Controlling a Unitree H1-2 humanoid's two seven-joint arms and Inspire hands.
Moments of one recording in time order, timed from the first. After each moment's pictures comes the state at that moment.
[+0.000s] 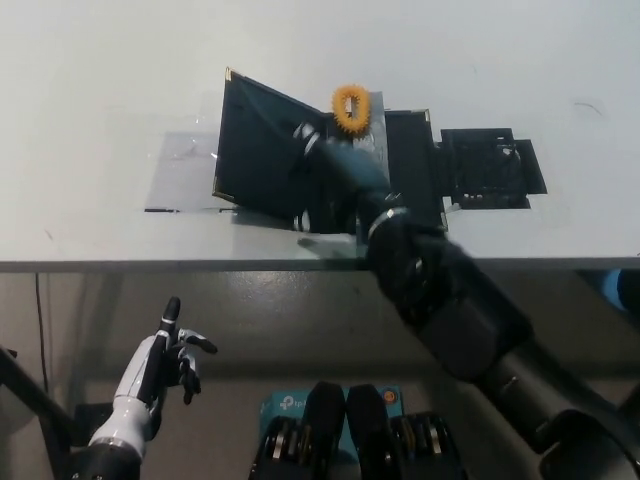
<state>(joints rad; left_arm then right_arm) -0.11 0.13 0.01 0.05 -0.04 0.31 -0.05 -0.88 -0.02 0.46 0.54 -0.42 0.23 -0.02</state>
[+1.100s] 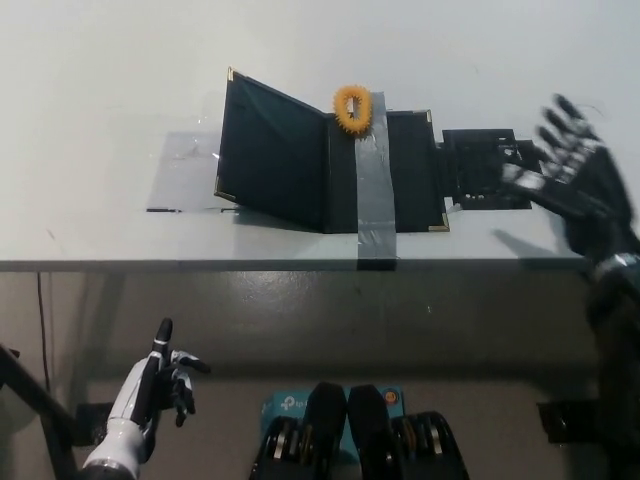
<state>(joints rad) -0.06 0.13 0.03 0.05 -0.05 0.31 -0.05 -0.49 -0.04 -0.30 -0.01 0.24 0.41 0.04</state>
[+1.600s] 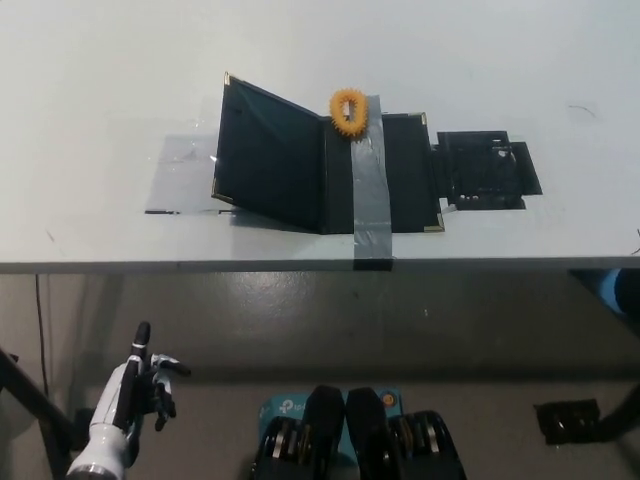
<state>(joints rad) -0.05 0.12 0.08 0.05 -0.05 0.30 -0.05 -0.13 -0.03 -0.49 -0.29 0.35 0.26 0.03</state>
